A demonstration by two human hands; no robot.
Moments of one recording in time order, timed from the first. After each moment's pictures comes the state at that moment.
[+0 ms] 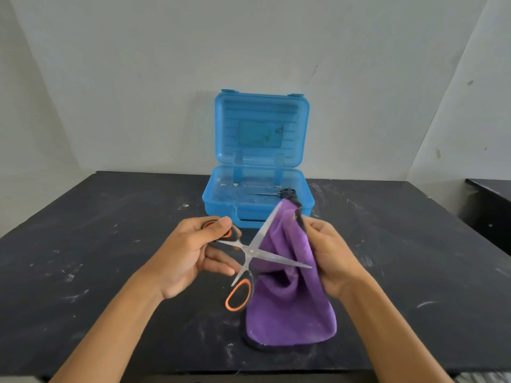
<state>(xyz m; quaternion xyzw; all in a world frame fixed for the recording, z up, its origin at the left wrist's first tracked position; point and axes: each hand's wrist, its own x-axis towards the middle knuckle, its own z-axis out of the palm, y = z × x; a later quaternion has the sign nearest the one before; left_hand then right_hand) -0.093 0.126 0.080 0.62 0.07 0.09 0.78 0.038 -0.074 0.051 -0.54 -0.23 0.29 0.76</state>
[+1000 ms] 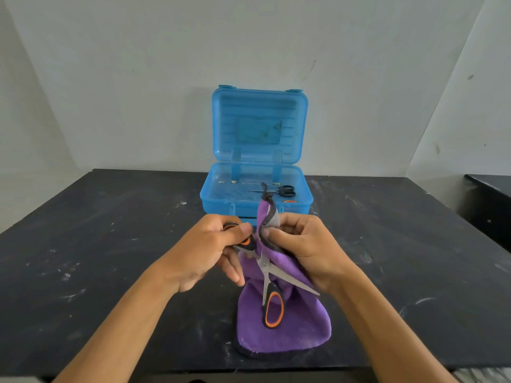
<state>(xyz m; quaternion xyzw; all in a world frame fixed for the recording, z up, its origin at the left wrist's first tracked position) -0.076 0.111 0.083 0.74 0.03 0.03 0.67 0.031 -0.064 0.059 -0.61 -0.33 0.24 0.68</state>
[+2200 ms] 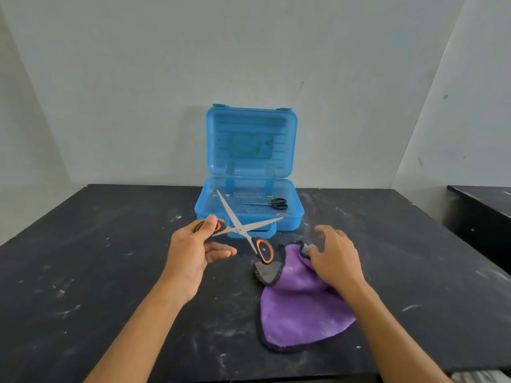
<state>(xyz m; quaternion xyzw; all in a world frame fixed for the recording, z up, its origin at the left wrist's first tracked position) -0.058 0.117 0.063 0.55 0.18 0.25 0.78 0.085 -0.104 0.028 -0.94 -0.14 -0.06 0.31</state>
